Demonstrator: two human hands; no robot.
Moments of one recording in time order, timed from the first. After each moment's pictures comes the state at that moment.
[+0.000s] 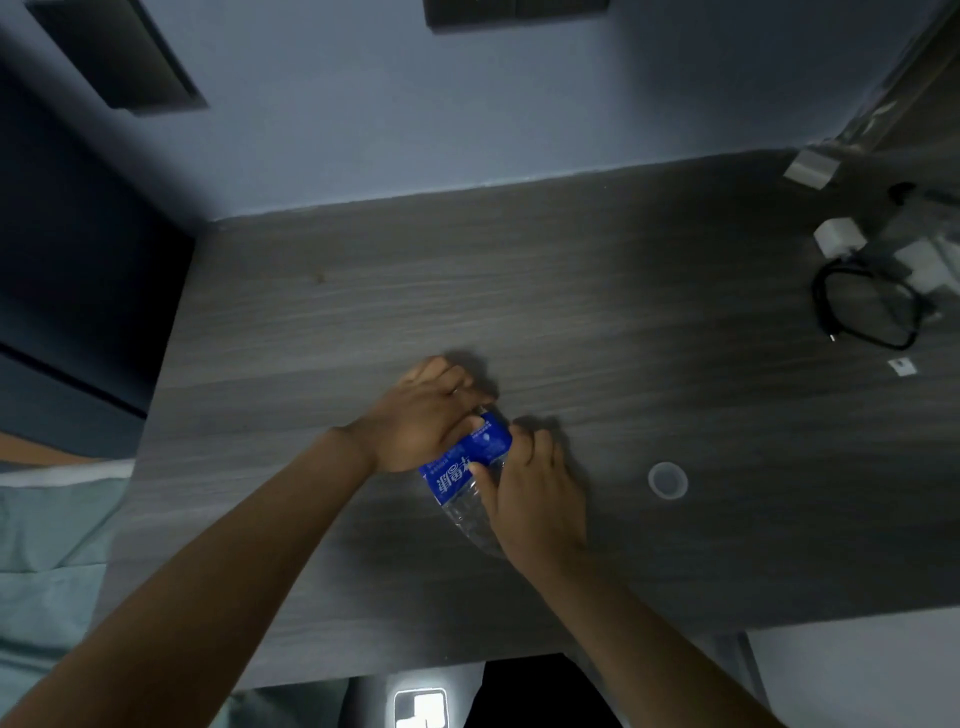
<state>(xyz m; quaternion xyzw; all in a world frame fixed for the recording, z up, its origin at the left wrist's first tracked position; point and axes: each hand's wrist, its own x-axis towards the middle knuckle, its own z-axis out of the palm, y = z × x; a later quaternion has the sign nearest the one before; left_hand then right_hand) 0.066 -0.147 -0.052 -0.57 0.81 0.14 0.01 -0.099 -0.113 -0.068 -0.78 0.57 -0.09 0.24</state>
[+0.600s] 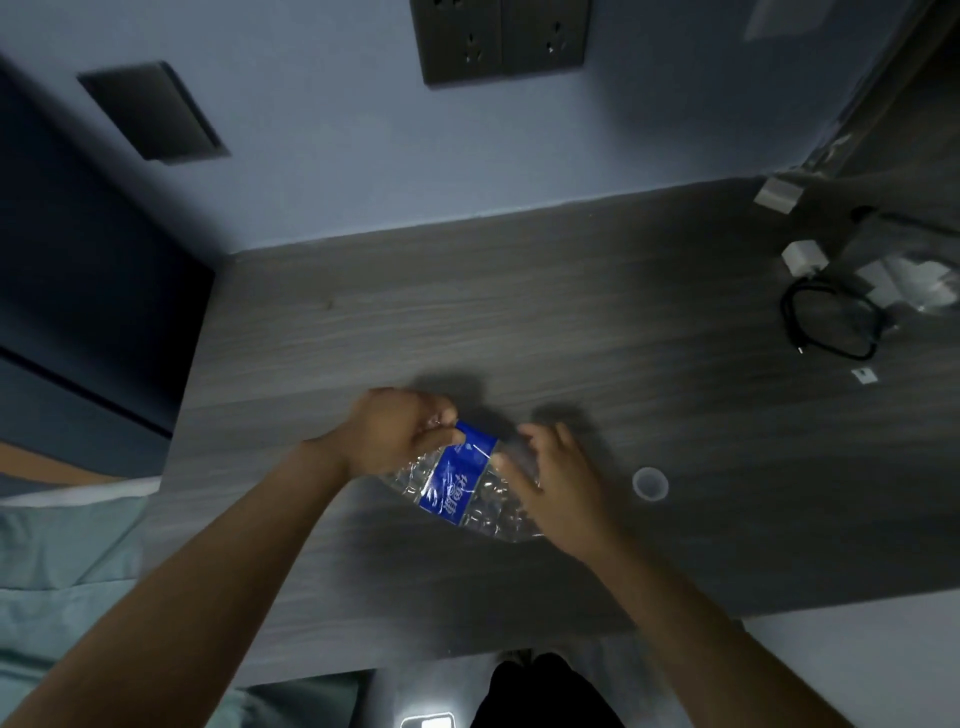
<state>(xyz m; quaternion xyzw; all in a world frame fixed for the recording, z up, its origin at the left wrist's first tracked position) 0.073 -0.132 -0.006 -0.62 0.75 0.21 -0.02 -0.132 -0.132 -0.046 -0.76 0.53 -0.15 0.34</state>
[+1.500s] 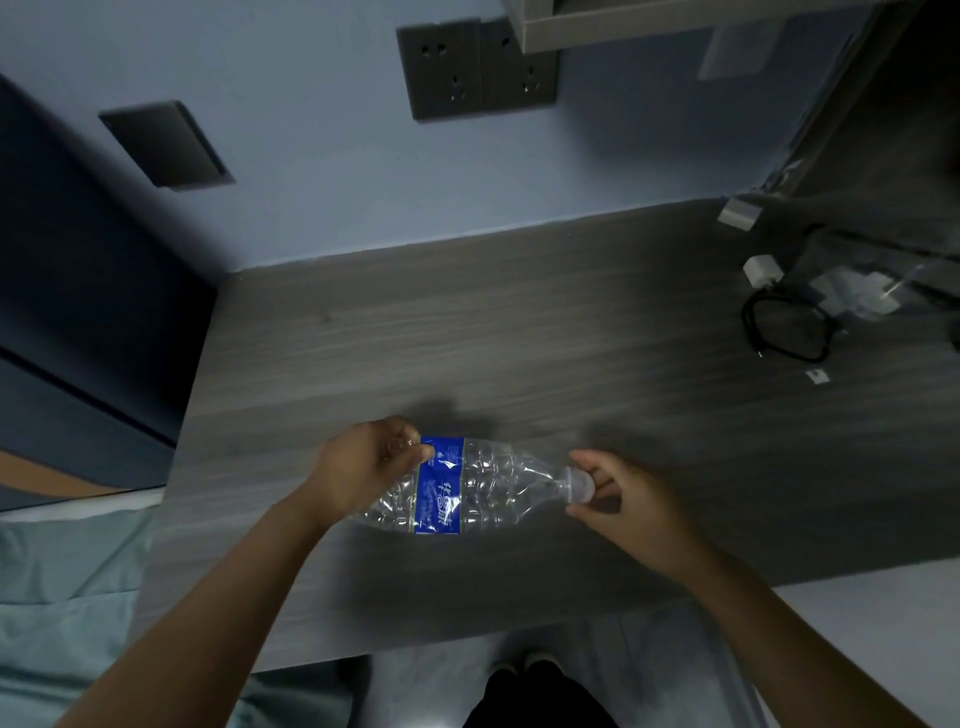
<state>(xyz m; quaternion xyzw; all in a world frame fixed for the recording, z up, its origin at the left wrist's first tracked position) 0.064 -0.087 0.001 -0.75 0.57 0.29 -0.14 -0.217 -0.126 -0.030 -0.74 0.50 -0.18 0.41</state>
